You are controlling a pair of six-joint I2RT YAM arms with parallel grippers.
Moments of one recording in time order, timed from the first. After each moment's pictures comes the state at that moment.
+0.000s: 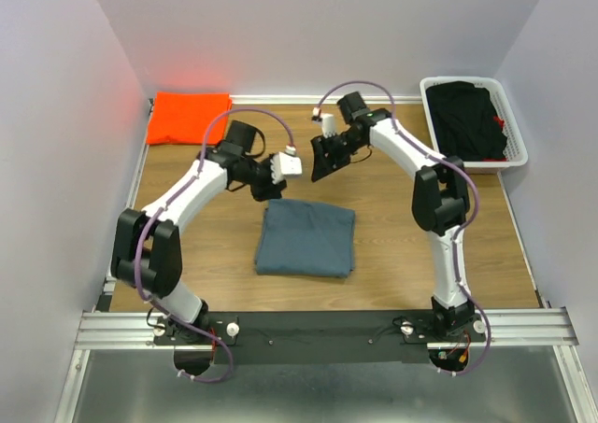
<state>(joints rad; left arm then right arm) -0.40 1.57 1.20 -0.62 0.64 0.96 0.45 2.25 1.95 -0.85 -0.67 -0.11</state>
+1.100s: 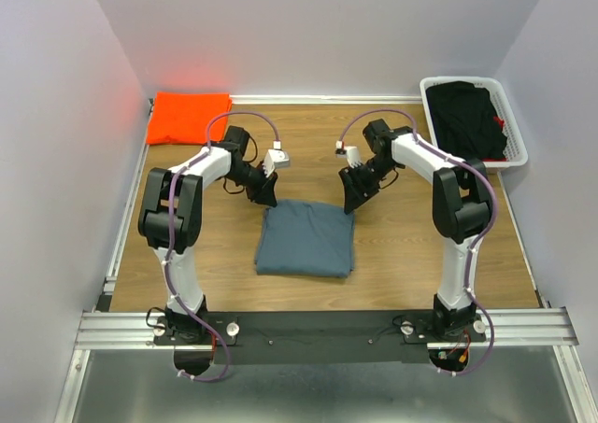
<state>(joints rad) -0.22 1.95 1.33 -0.72 0.84 0.82 0.34 2.06 1.57 -0.99 -0.66 -0.37</state>
